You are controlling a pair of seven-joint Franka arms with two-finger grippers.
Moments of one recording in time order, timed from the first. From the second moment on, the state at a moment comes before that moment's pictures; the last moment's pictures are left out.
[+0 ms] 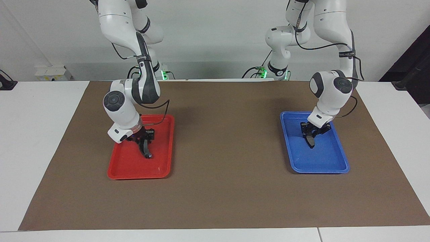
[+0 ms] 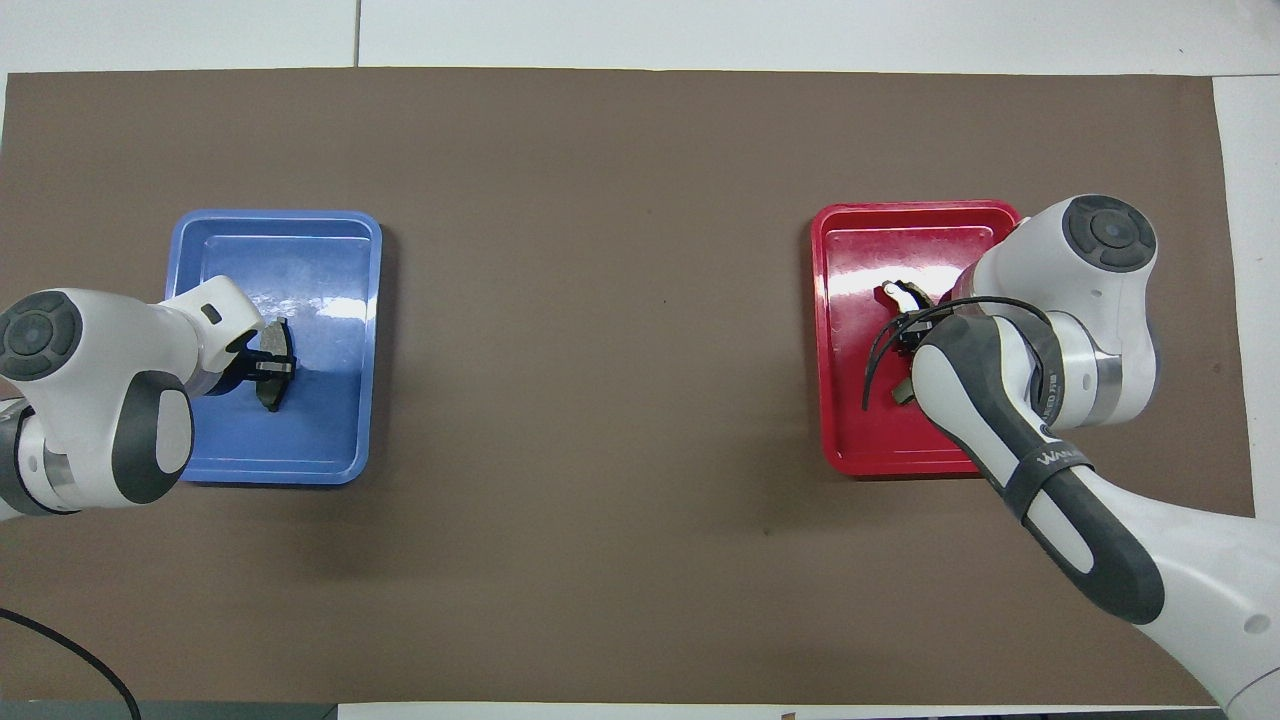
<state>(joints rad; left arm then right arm) 0.04 0.12 -0.06 -2.30 0.02 2.47 0.14 0.18 0.27 -0.09 -2.05 0.05 2.21 0.01</state>
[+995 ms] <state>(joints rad) 0.02 0.11 -0.45 -1.90 0.06 2.05 -0.43 0.18 0.26 -0.09 -2.02 0.05 2.18 0.01</state>
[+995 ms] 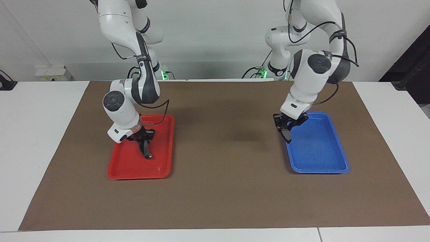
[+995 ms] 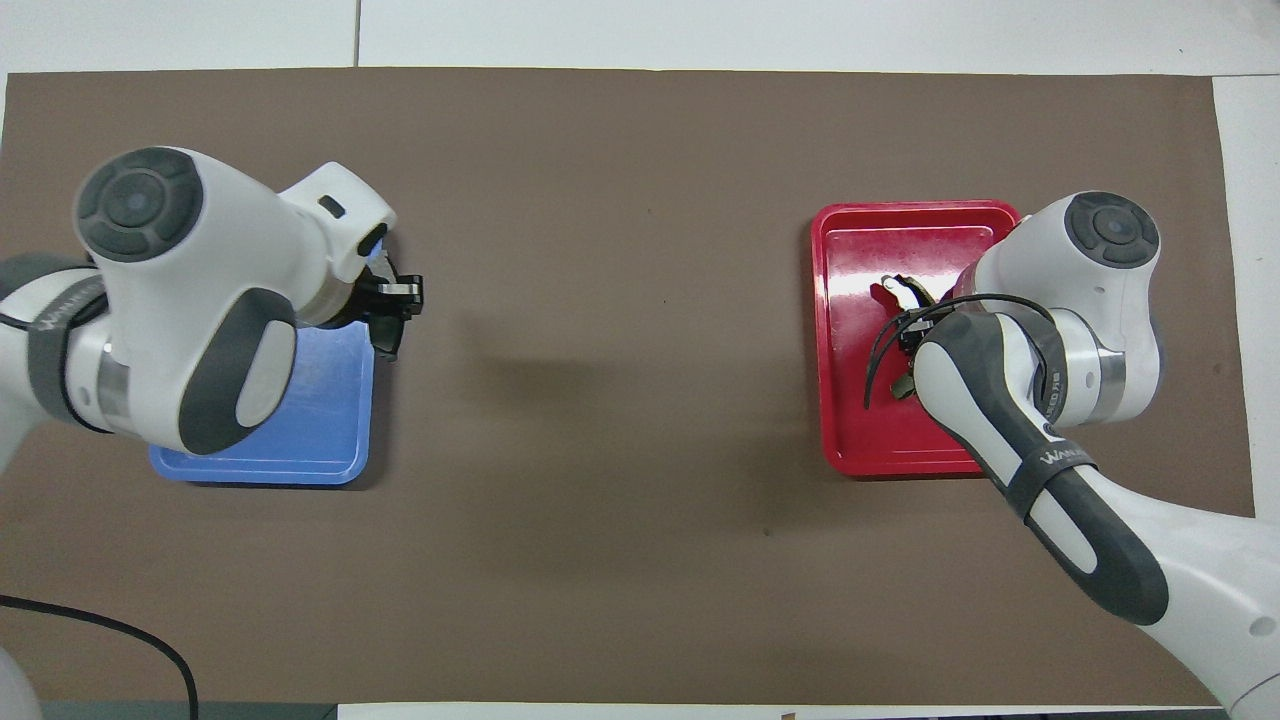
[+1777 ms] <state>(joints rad) -0.24 0.41 -0.58 -1.84 0.38 2.26 -1.02 0.10 0.25 -0.10 -1.80 0.05 1.95 -0.03</state>
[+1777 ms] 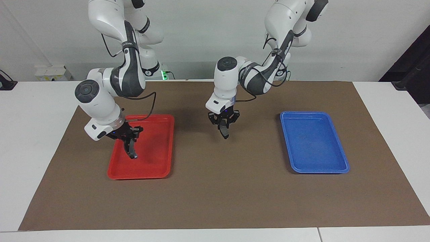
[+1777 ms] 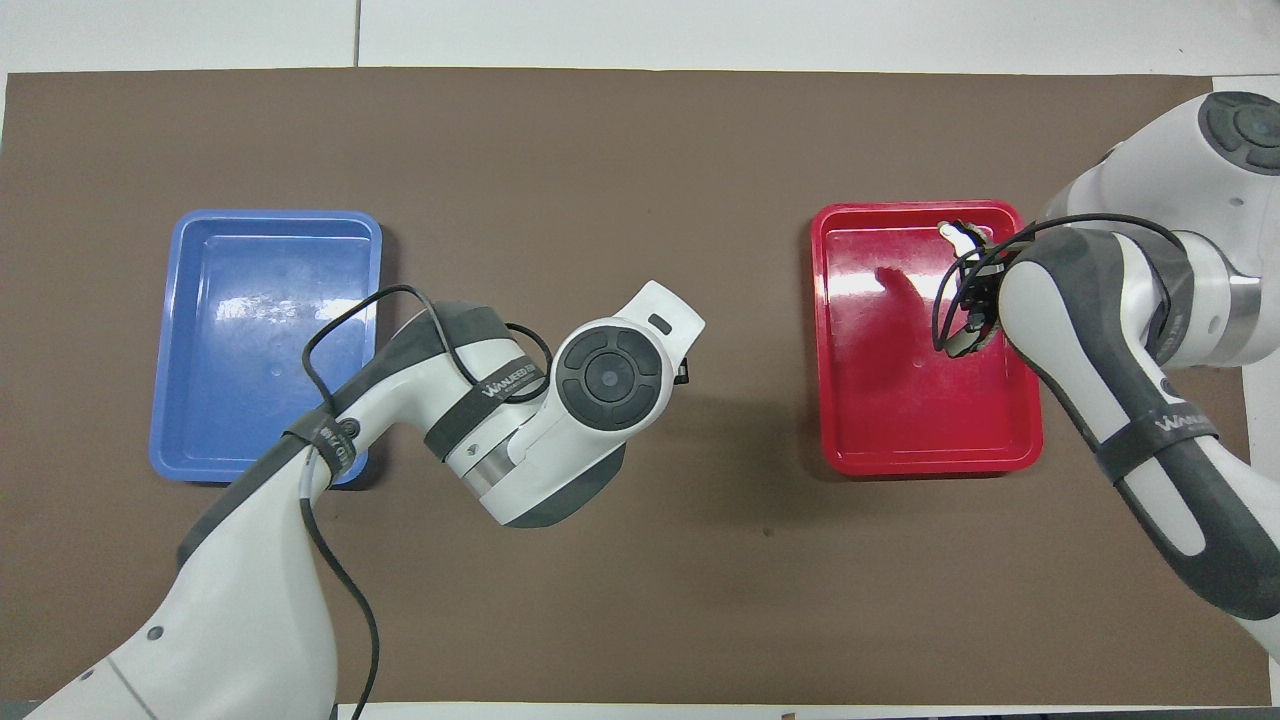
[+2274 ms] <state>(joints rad) -0.30 0.52 -0.58 -1.78 0.42 2.30 -1.09 0.09 0.25 -0.10 -1.79 0.05 1.94 -0.05</state>
